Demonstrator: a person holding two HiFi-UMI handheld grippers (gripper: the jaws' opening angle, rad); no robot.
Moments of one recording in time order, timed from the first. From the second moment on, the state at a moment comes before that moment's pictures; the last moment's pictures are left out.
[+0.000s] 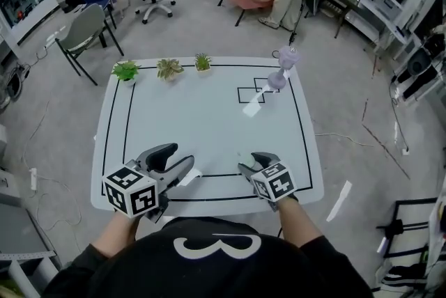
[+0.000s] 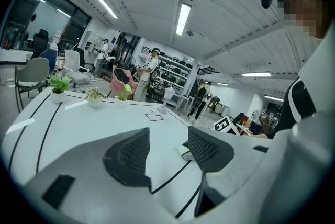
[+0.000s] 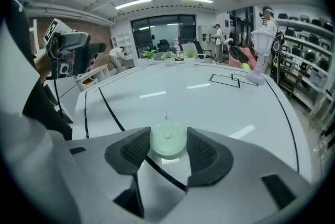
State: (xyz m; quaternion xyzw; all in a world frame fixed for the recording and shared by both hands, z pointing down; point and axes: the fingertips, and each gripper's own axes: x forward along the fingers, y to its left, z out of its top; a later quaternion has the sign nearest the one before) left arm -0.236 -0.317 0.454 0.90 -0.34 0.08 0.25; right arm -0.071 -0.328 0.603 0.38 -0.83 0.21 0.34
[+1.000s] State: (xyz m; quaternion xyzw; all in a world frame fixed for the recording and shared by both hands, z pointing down) left arm -0.168 -0.260 0.398 0.92 -0.32 0.08 0.21; right arm -0.059 -0.256 0.434 0.28 -0.92 0.18 0.19
